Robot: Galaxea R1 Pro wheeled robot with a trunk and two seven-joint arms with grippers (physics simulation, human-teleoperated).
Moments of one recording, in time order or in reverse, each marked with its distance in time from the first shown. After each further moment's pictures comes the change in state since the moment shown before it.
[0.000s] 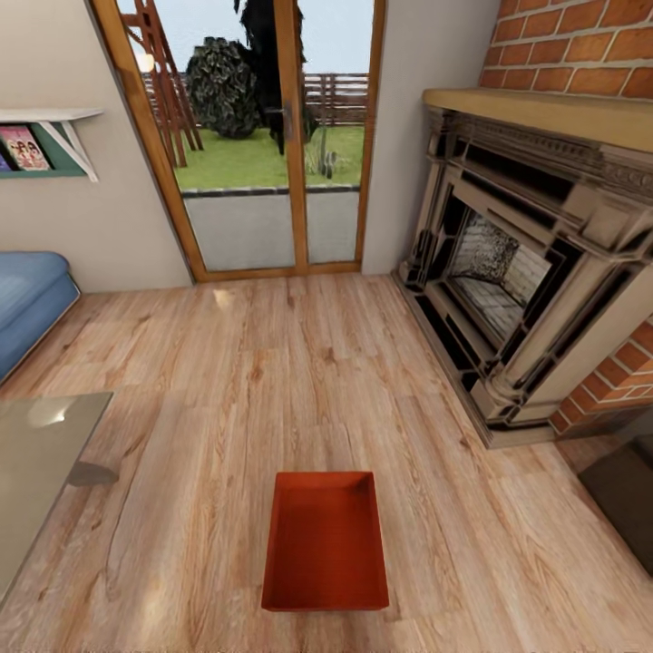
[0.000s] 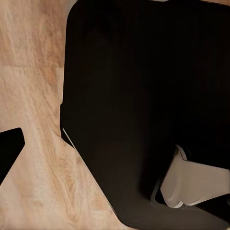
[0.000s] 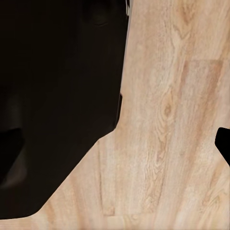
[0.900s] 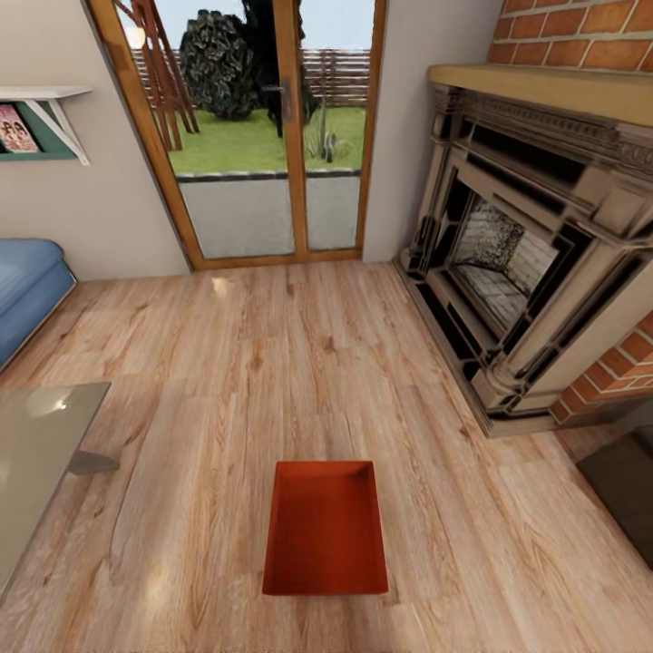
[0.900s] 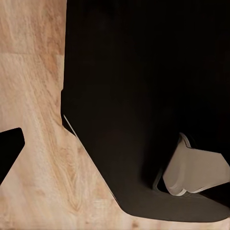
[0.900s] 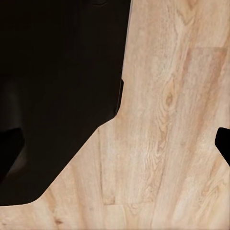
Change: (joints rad) left arm 0.000 0.000 0.000 0.000 0.000 0.000 0.000; right arm 0.000 -0.001 0.000 0.000 0.000 0.000 0.000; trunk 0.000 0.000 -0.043
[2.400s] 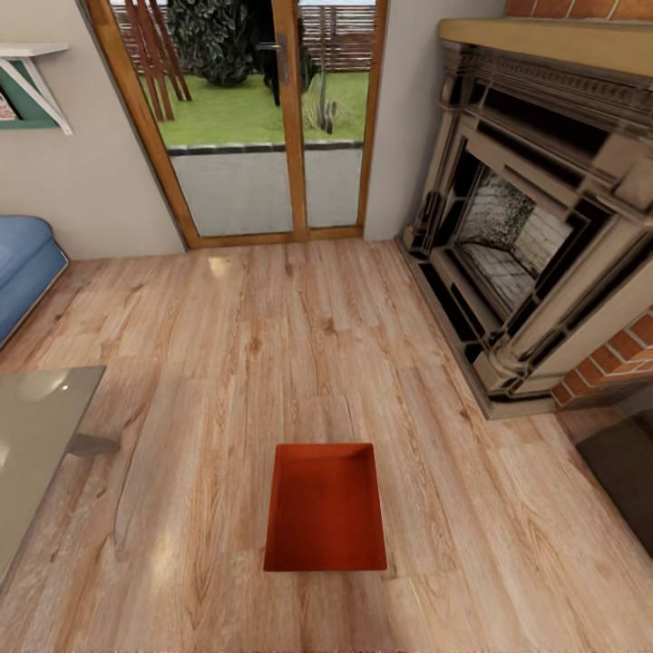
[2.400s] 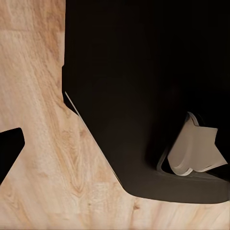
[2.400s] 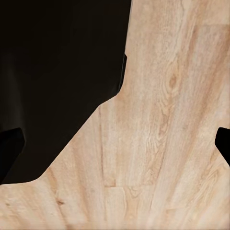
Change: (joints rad) left arm 0.000 0.000 0.000 0.000 0.000 0.000 0.000; right arm 0.000 0.000 0.000 0.000 -0.001 0.000 0.000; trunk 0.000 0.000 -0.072
